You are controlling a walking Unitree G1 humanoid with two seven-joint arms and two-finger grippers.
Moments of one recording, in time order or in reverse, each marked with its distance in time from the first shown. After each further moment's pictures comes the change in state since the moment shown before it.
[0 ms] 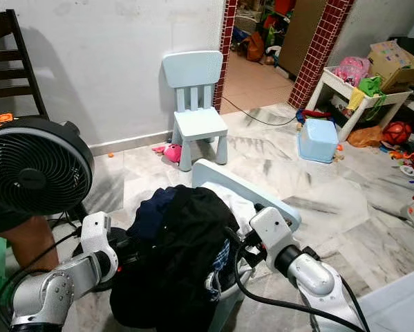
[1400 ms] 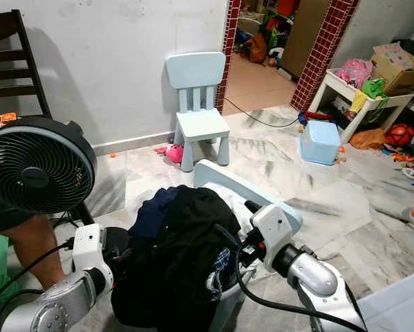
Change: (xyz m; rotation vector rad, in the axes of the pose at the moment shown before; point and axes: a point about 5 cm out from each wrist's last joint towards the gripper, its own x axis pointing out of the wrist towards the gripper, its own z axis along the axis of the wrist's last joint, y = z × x) left arm -0.028 -0.002 -0.015 -0.039 -0.074 0.070; right arm -0.004 0.006 0.010 0.097 -0.104 0.095
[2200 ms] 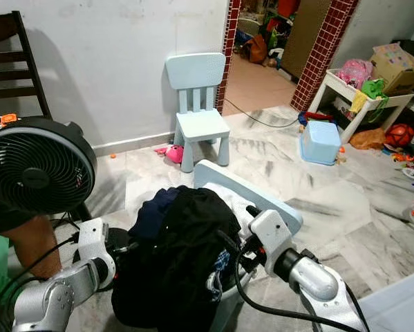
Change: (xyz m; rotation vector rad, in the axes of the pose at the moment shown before) left arm 0.038 0.008 0.014 -0.072 0.066 -0.029; right arm -0.006 0.002 -0.009 -0.033 0.057 -0.004
